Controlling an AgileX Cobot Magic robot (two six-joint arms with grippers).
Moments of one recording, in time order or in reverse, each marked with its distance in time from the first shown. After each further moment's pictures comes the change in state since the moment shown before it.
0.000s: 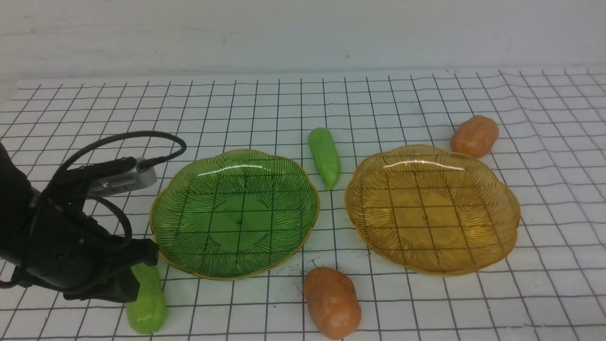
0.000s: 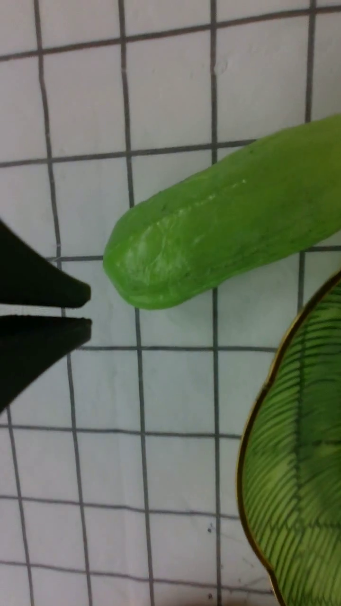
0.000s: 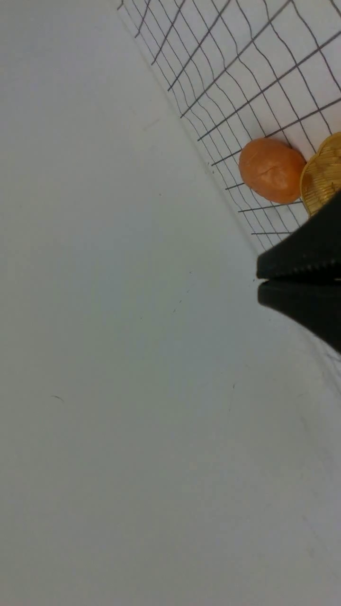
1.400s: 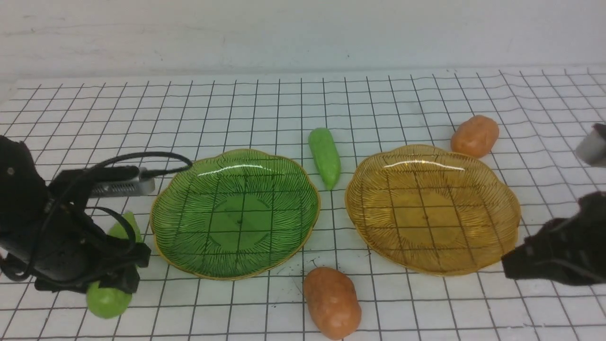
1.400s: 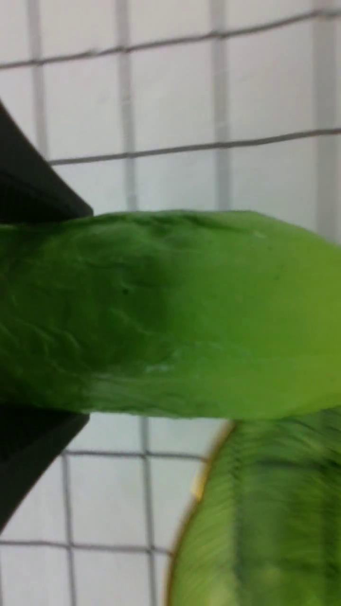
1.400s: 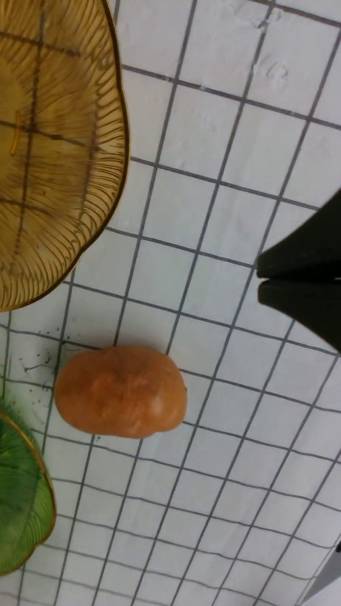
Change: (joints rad) right arm 0.089 1.251 -0.925 0.126 1.130 -0.542; left arm -0.004 0.003 -0.015 0.152 -0.140 0.013
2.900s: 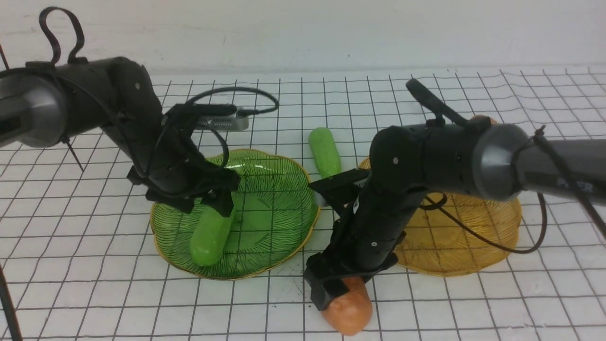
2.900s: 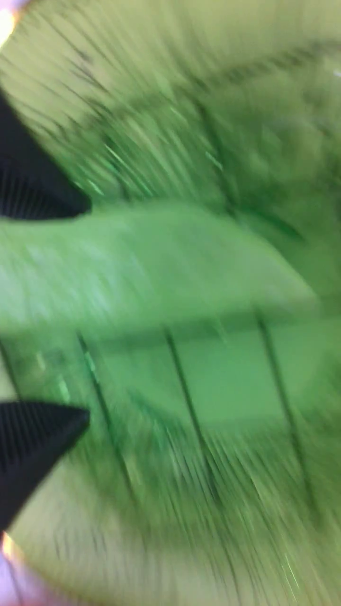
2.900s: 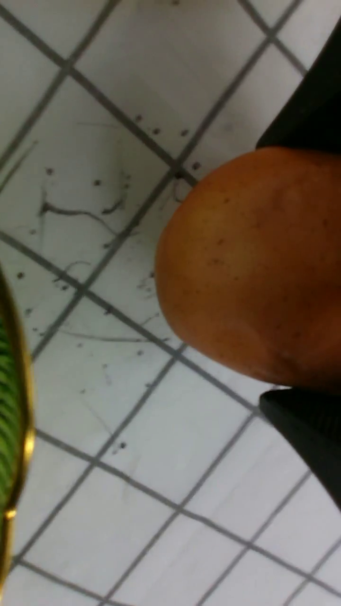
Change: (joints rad) right arm 0.479 0.730 -0.492 -0.225 -0.068 0.123; left arm -0.160 0.482 -0.554 -0.142 0.123 0.114
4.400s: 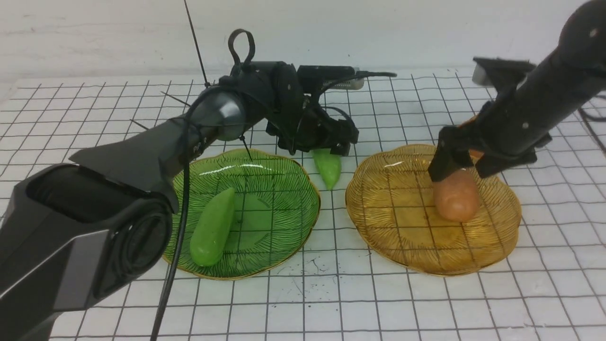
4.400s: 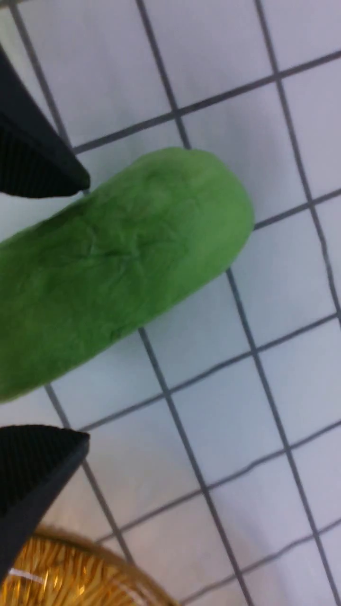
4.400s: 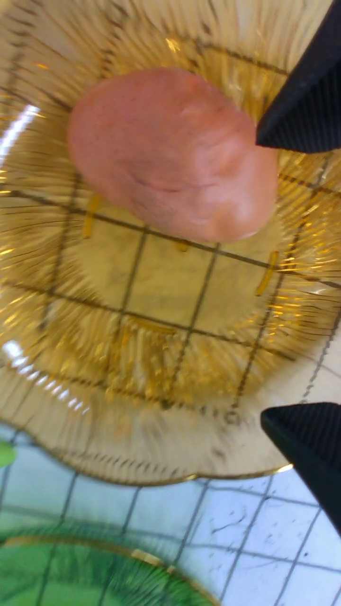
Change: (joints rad) right arm -0.487 -0.135 -0.121 0.021 0.090 -0.066; left arm -0.218 0.584 -0.732 0.057 -0.198 -0.171
